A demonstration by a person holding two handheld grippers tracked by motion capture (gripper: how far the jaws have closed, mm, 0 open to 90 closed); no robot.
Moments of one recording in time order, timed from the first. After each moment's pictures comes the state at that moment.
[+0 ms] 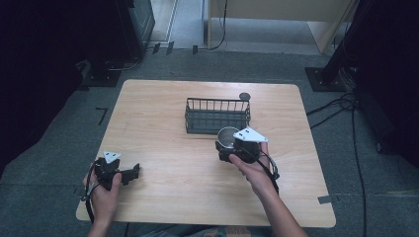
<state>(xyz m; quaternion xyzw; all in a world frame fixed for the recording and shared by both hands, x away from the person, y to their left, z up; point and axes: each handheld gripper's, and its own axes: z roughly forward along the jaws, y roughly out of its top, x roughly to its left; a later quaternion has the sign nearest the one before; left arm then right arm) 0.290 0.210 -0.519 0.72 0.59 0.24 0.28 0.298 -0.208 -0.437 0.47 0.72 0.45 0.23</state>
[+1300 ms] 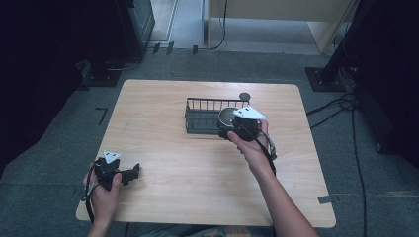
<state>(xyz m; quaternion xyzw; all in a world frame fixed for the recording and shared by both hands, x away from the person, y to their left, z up) 0.290 0.210 -0.519 0.72 0.59 0.24 0.28 0.347 -0.207 -0.406 0.48 0.70 0.45 0.28</state>
